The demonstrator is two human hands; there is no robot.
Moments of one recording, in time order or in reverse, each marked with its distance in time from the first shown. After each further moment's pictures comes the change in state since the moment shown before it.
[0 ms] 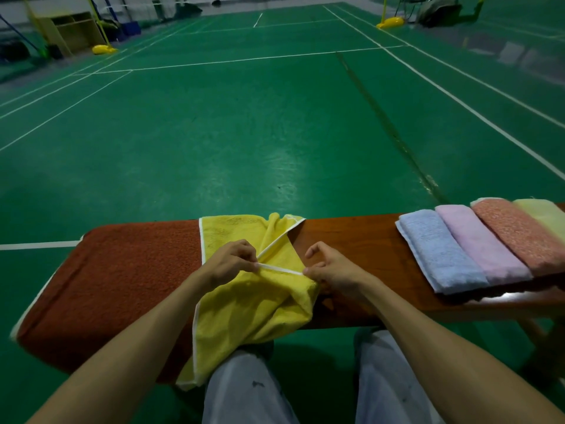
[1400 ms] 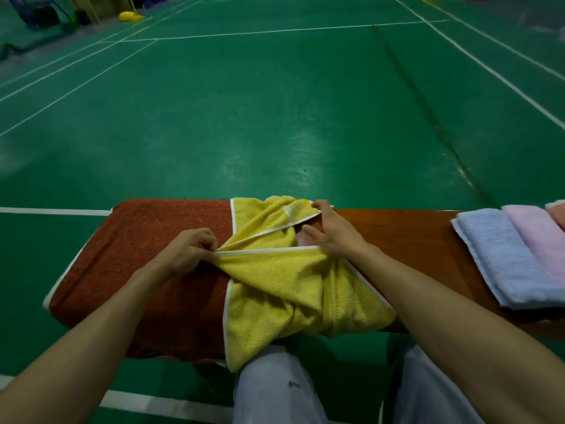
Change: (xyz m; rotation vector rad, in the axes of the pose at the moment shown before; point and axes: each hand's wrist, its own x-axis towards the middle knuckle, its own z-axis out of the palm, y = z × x) left_hand -0.037 -0.088 -0.096 0.162 0.138 -0.081; right_hand 0.099 -0.028 0.037 -0.650 0.239 -0.210
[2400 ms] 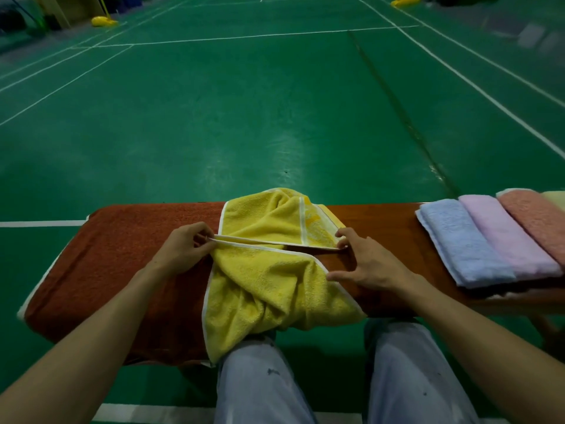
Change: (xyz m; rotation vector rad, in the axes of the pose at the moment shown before) left_hand 0.010 0.018 0.028 0.137 0.187 0.119; right_hand -0.100 0.065 -0.049 -0.244 -0.058 -0.058
